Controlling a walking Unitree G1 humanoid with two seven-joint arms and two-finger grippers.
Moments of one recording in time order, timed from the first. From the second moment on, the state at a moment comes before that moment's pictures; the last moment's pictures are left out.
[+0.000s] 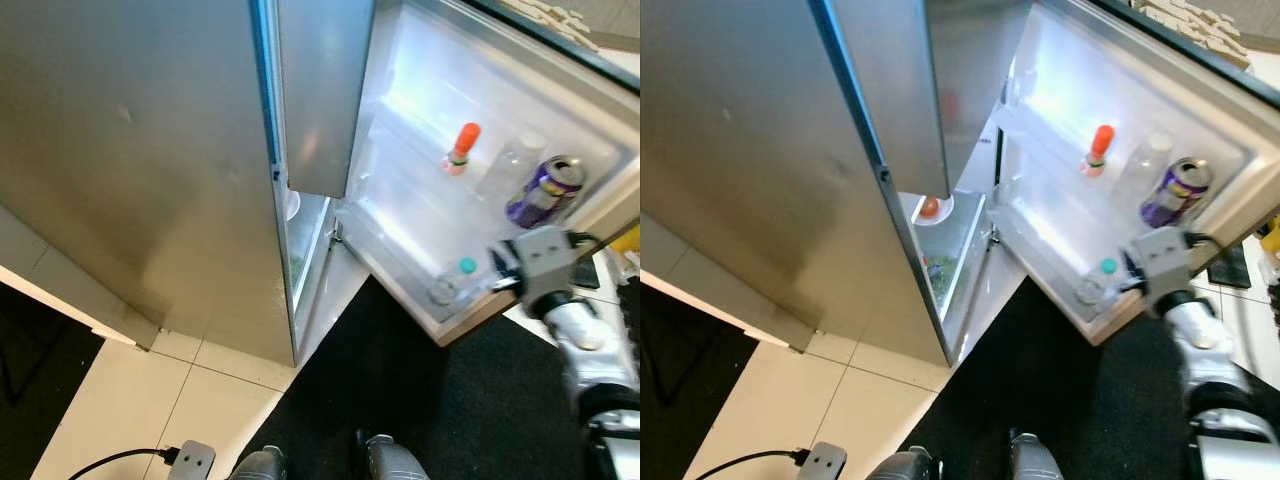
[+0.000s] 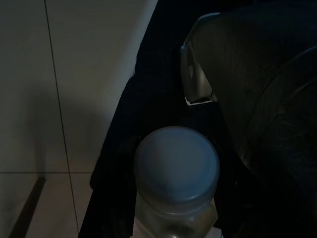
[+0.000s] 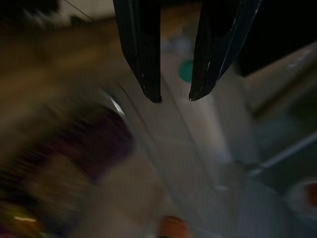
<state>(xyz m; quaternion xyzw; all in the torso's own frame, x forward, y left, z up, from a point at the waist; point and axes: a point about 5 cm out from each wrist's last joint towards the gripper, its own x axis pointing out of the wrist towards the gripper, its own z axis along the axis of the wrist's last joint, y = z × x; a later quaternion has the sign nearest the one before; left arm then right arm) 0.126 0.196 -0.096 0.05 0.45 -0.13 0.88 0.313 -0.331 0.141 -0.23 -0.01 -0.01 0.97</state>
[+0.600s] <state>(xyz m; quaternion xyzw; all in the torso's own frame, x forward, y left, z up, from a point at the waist) 0.133 0.195 -0.095 0.05 0.45 -0.13 0.88 0.257 -0.281 0.017 -0.14 0.19 0.09 0.97</state>
